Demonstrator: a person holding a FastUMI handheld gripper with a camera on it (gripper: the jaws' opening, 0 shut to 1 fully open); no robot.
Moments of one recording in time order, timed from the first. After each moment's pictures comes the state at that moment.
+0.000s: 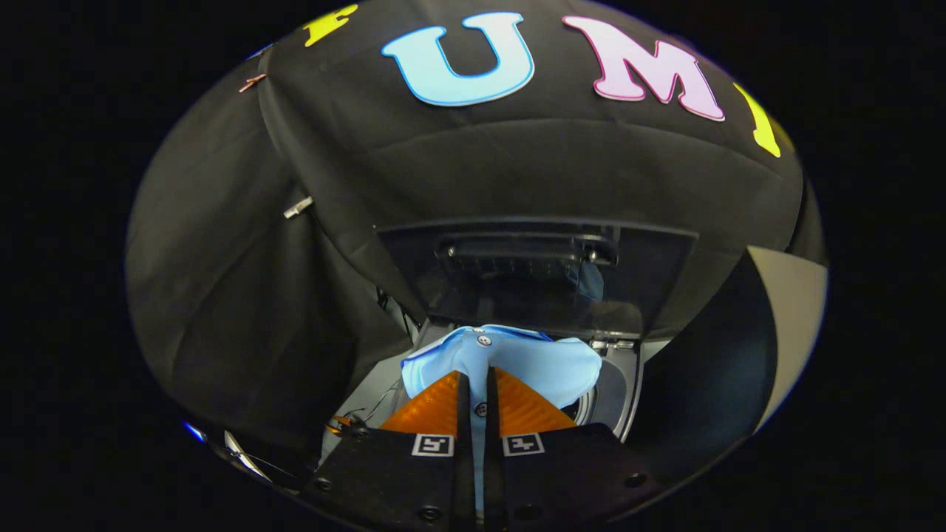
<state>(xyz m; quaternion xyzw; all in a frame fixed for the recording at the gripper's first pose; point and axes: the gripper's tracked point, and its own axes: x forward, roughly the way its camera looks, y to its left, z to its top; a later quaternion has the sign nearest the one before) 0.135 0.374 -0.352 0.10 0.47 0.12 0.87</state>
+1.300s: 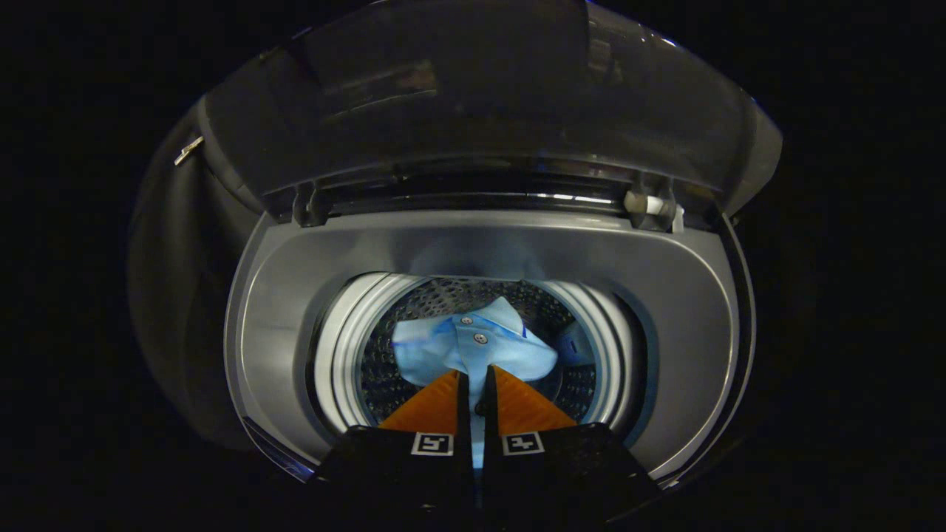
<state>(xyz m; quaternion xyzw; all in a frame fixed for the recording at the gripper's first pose) 0.107 0.360 -0.606 0.06 0.58 0.01 0.81</state>
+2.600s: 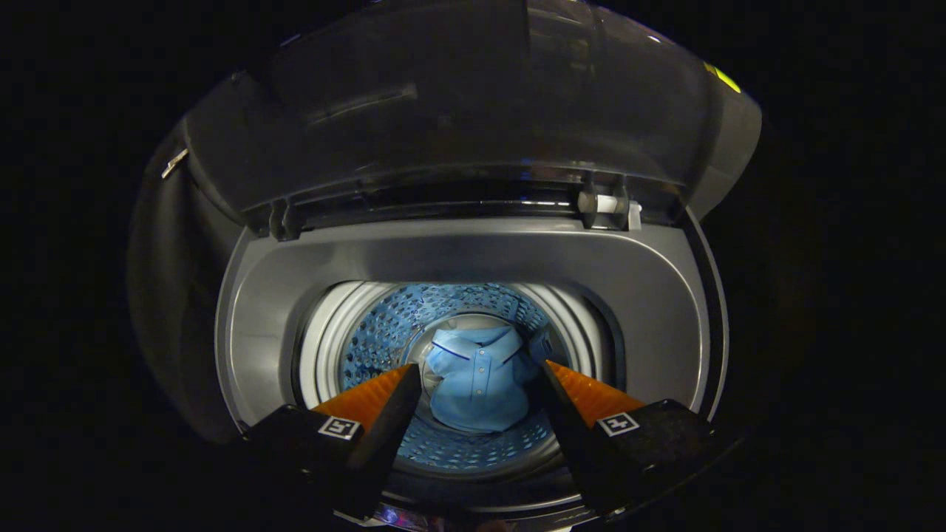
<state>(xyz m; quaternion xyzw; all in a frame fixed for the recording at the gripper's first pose) 0.111 0.338 -0.589 0.06 0.57 -0.02 0.82</state>
